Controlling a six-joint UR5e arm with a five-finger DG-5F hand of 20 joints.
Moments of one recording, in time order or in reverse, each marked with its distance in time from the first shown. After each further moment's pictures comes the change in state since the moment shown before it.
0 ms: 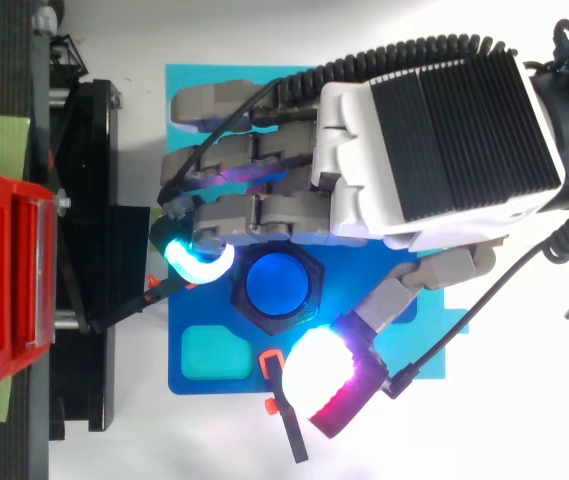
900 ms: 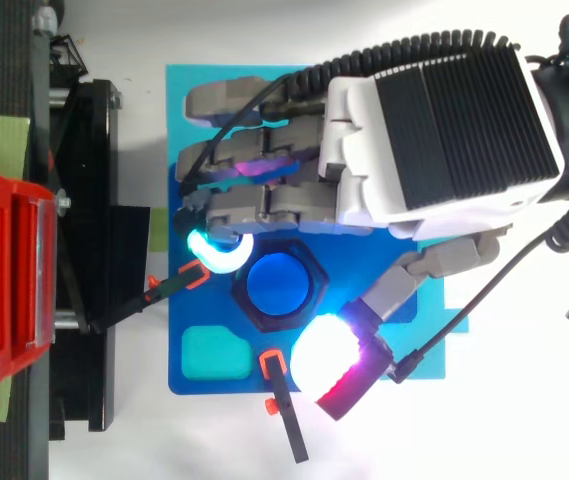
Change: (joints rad) arm -0.009 0.000 -0.002 -0.034 -0.005 -0.001
